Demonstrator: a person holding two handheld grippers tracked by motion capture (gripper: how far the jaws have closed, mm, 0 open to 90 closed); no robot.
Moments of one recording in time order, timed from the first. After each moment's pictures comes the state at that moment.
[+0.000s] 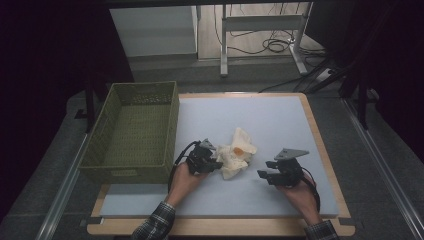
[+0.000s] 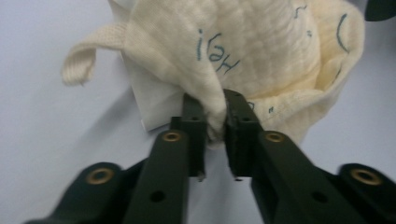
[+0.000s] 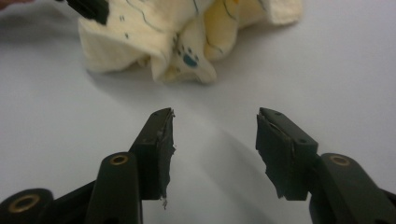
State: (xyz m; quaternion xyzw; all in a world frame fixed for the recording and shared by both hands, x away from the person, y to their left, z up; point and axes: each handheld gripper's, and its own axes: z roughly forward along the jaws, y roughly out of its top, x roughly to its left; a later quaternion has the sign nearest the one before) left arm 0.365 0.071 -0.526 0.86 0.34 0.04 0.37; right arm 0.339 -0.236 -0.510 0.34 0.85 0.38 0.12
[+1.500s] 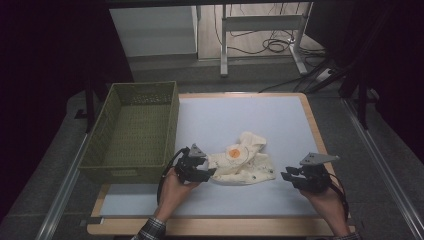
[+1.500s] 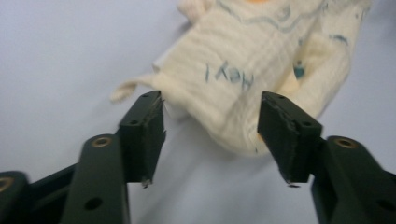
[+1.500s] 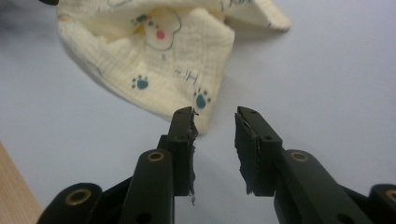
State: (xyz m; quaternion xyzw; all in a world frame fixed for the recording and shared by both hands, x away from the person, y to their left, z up) left arm 0.327 0.091 -0.505 0.84 0.37 0.11 0.37; right arm 0.309 -0.293 -0.480 0.35 0.85 0.37 0.15
